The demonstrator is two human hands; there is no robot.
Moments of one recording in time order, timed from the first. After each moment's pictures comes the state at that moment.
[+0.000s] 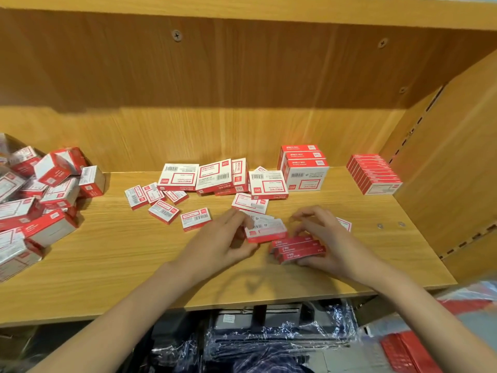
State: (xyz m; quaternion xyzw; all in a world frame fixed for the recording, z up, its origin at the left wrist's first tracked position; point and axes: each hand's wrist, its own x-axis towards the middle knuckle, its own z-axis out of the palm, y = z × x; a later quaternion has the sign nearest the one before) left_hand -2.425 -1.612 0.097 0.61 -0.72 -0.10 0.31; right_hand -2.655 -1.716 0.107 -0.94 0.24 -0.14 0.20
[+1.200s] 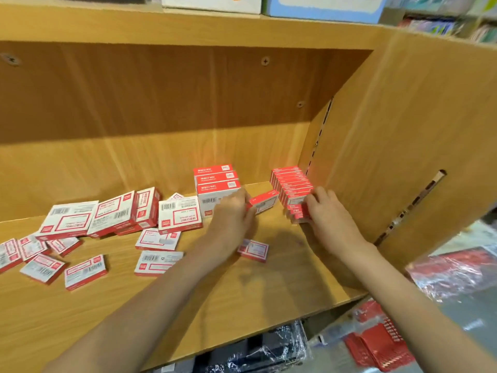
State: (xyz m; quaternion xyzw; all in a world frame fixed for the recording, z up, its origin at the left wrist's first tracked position) left_hand -2.563 -1.772 0.118 0.68 -0.63 -0.12 0.36; right_hand -2.752 -1.809 0.130 -0.86 0.50 -0.09 -0.08
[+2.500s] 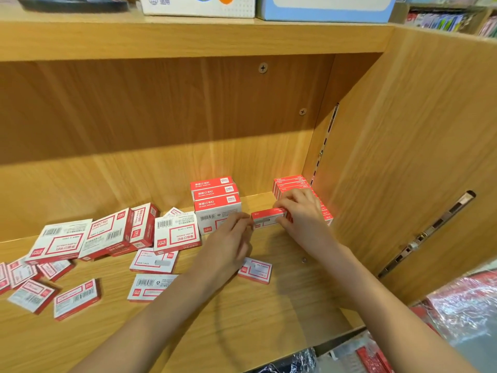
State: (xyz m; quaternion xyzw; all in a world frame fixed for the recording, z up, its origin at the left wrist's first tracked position) left_hand -2.544 -1.758 0.101 0.60 -0.74 -0.09 0.30; right_hand -2.708 -1.854 0.097 -0.85 0.45 -0.26 0.01
